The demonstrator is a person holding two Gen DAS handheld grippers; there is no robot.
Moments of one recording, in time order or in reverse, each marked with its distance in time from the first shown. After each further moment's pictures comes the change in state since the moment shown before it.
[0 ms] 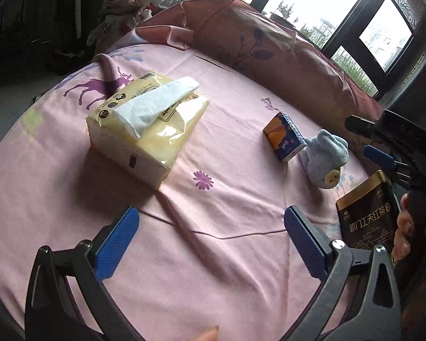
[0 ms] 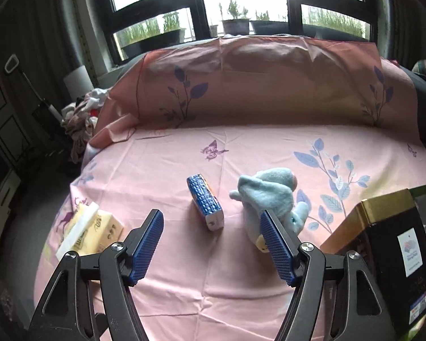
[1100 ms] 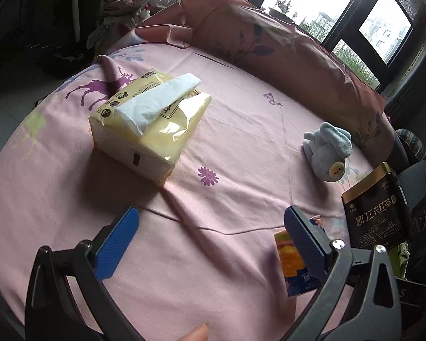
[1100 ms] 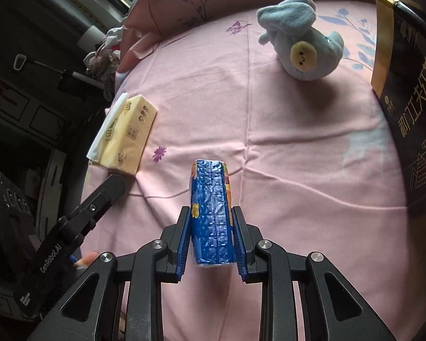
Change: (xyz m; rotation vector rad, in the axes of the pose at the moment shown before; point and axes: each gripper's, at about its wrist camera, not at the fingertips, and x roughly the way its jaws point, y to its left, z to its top) left arm 0.003 -0.003 -0.005 0.039 0.028 0.016; right arm -0.009 -0.011 -0.127 0.188 0.384 0.336
